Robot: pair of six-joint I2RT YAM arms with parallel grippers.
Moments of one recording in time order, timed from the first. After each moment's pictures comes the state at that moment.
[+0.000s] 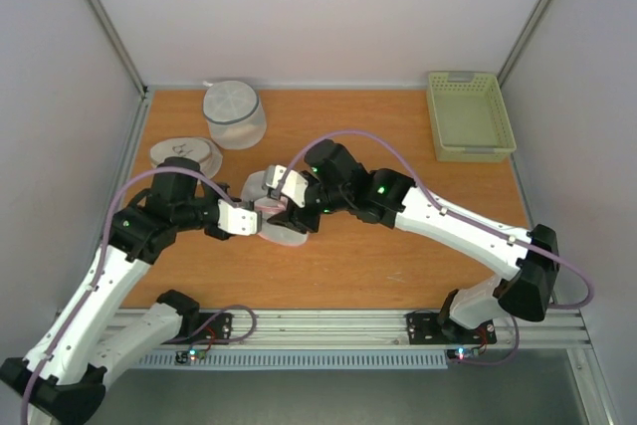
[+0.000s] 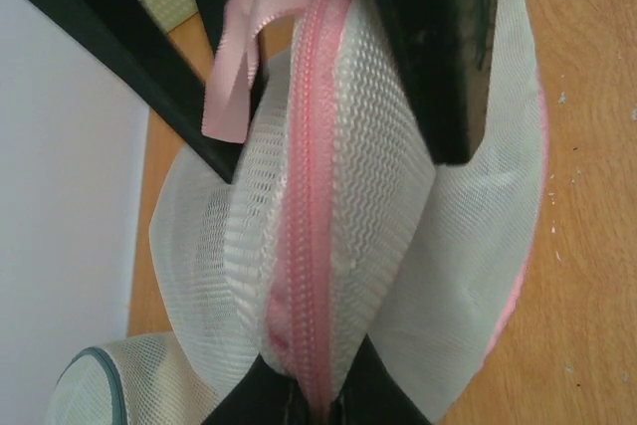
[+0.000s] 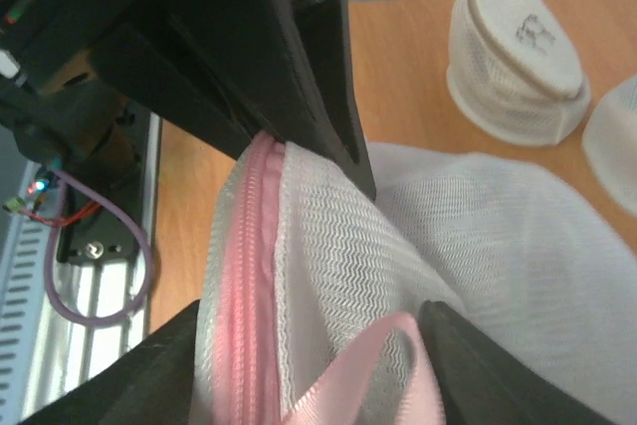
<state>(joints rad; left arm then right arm) -0.43 0.82 0.98 -0.86 0.45 1.21 0.99 1.45 1.37 -0.56 -0.32 -0.28</state>
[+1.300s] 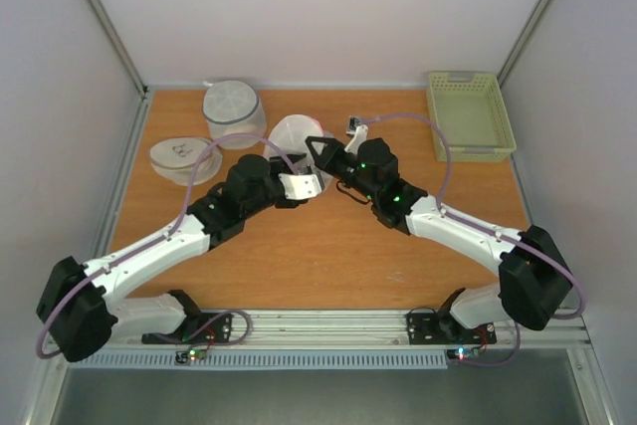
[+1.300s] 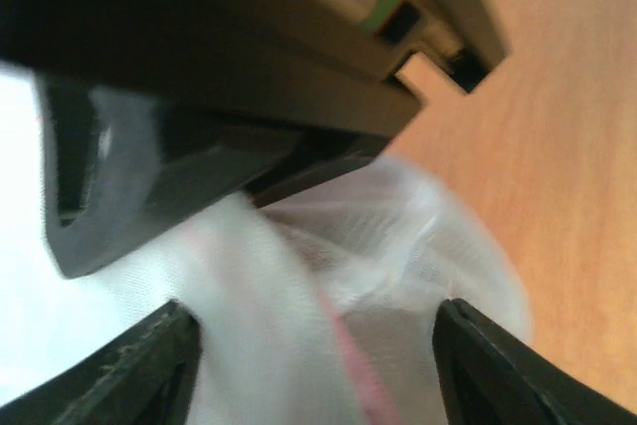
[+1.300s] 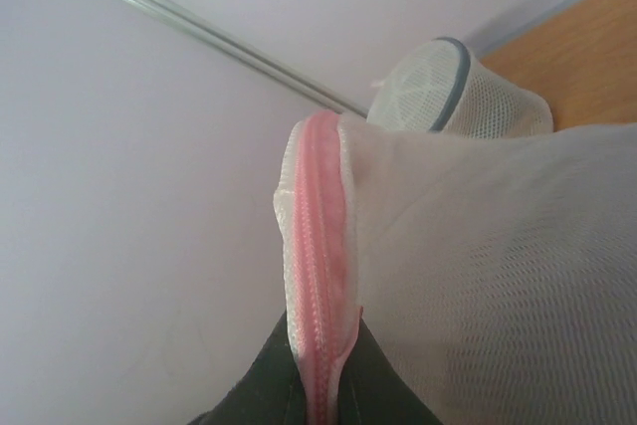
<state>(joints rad) -0.74 1.18 0.83 -0.02 0.03 0.77 0.75 1.41 0.92 0.38 -0.03 1.06</state>
